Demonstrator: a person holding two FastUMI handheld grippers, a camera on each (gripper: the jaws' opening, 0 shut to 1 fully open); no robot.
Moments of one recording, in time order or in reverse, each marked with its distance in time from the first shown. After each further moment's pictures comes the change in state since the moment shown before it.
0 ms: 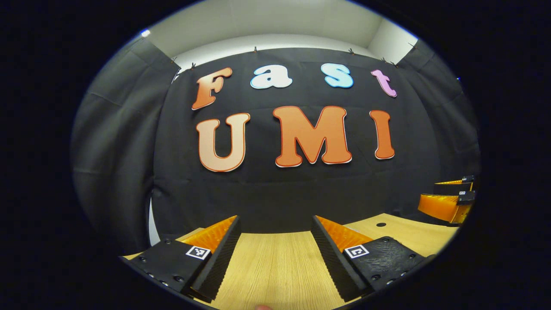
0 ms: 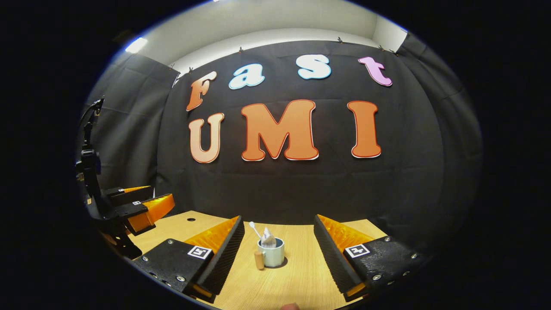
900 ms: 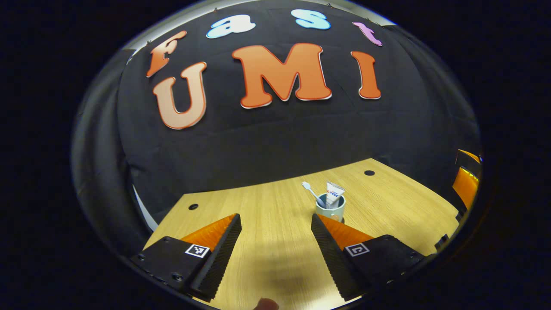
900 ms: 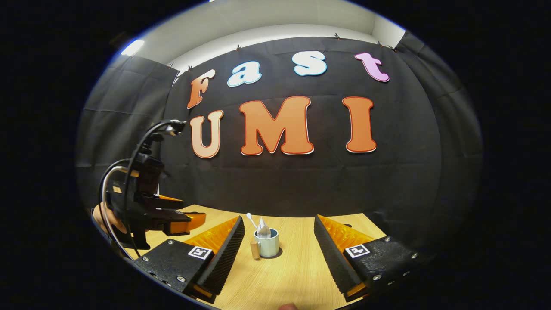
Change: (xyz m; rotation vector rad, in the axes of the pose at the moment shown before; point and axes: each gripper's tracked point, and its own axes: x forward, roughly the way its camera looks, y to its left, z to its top) left arm 0.019 -0.046 -0.062 0.124 0.437 -0.096; right arm -0.029 -0.023 -0.005 0.005 0.069 0.015
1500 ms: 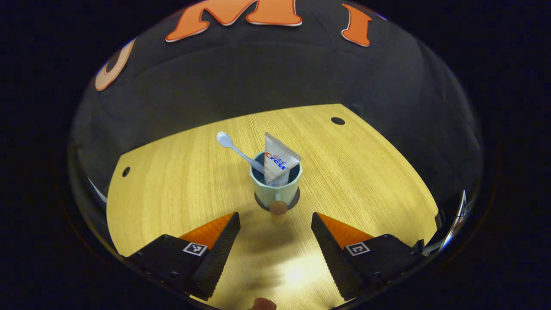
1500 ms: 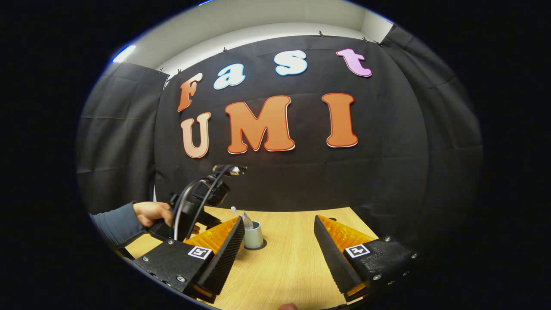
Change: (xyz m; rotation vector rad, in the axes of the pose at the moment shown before) left arm 0.000 -0.037 -0.053 -0.002 0.483 -0.317; right arm -0.036 -0.057 -0.005 0.029 0.016 -0.034
